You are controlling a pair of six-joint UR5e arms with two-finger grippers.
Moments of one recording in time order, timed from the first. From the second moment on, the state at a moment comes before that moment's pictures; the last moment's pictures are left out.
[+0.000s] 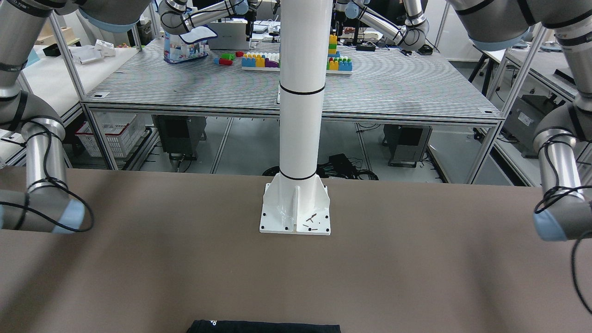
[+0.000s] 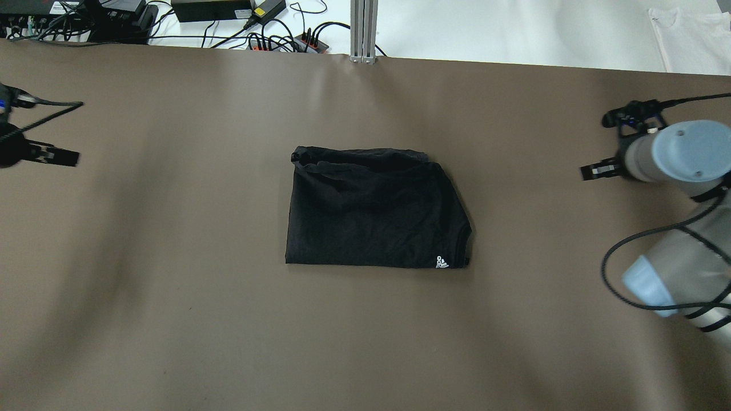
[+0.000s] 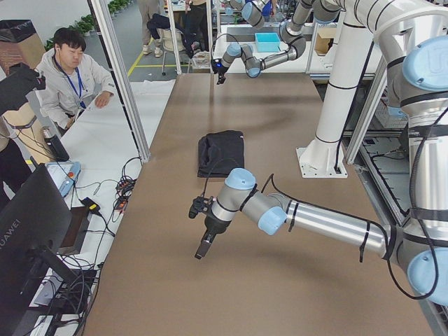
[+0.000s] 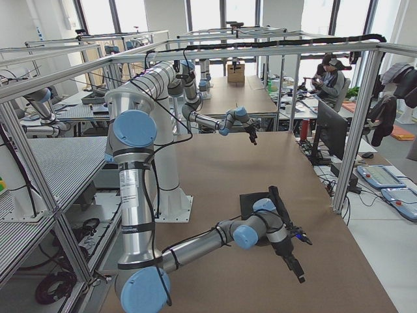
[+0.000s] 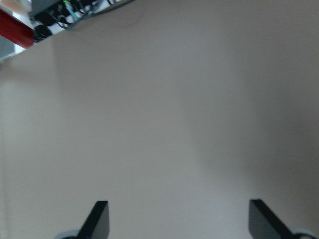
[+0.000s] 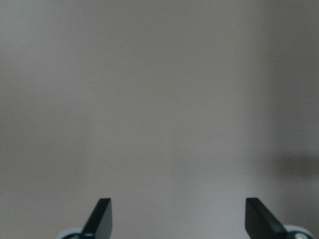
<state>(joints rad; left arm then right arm) -1.31 -1.58 -1.83 -1.93 -1.88 -0.29 1.19 -1.47 1.78 -1.33 1.65 0.20</state>
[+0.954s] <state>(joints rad) -1.55 -1.51 -1.84 -1.83 -1.73 0.07 1.52 -1.63 1.82 -1.29 1.56 -0.25</state>
